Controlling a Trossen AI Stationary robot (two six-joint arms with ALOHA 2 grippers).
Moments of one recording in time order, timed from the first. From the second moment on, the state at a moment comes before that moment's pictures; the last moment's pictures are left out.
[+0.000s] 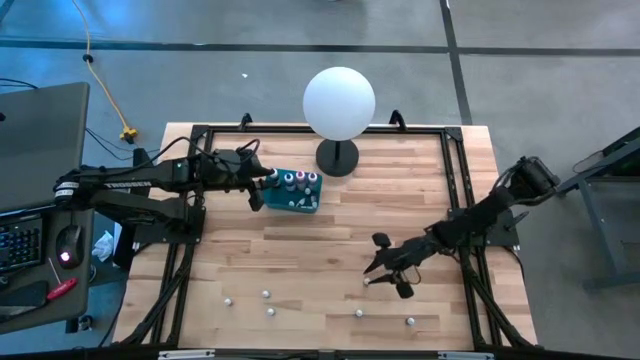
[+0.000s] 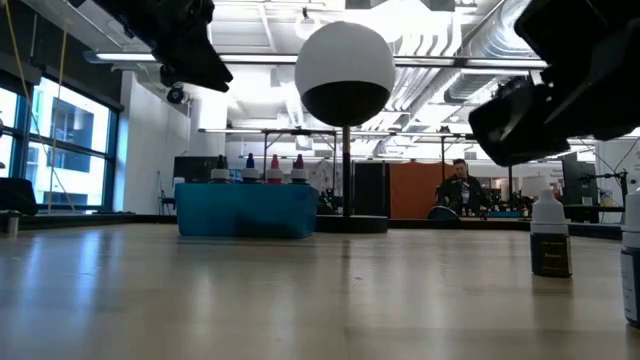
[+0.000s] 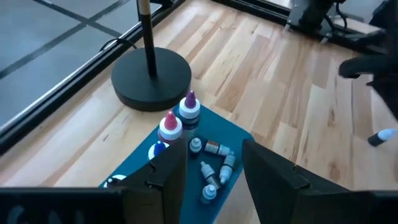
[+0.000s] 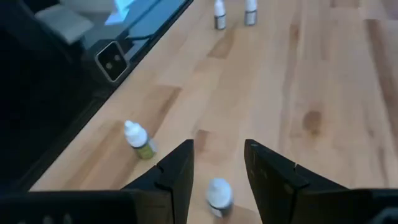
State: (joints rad) left arm 0.15 0.91 0.77 -0.39 -0.19 -0.25; right arm 0.48 1.47 0.41 0.61 0.01 0.20
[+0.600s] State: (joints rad) left arm 0.15 0.91 0.77 -0.39 -0.19 -0.27; right arm 0.47 1.72 0.36 0.93 0.00 0.20
